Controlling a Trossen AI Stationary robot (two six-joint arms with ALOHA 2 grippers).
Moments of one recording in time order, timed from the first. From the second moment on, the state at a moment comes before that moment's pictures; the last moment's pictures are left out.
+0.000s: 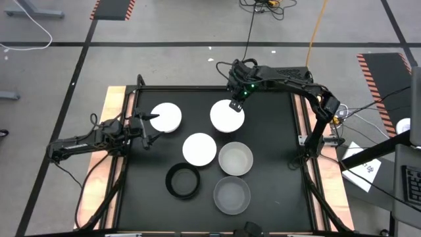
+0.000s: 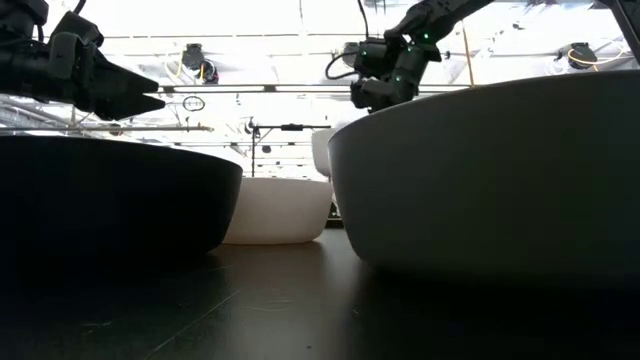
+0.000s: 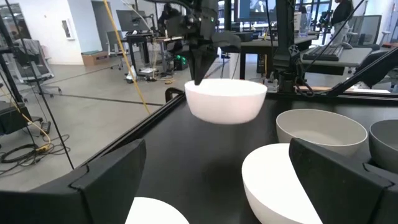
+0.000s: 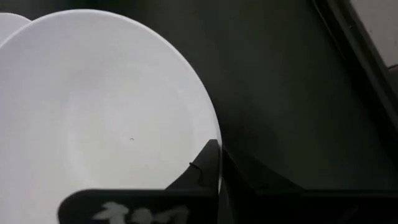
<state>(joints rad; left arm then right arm) 0.17 0.00 0.10 -0.13 -0.15 0.04 -0.59 1.80 1.54 -0.91 -0.23 -0.09</state>
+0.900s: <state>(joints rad) 0.17 0.00 0.10 -0.13 -0.15 0.04 -0.54 1.76 1.71 -1.13 -0.24 -0.12</state>
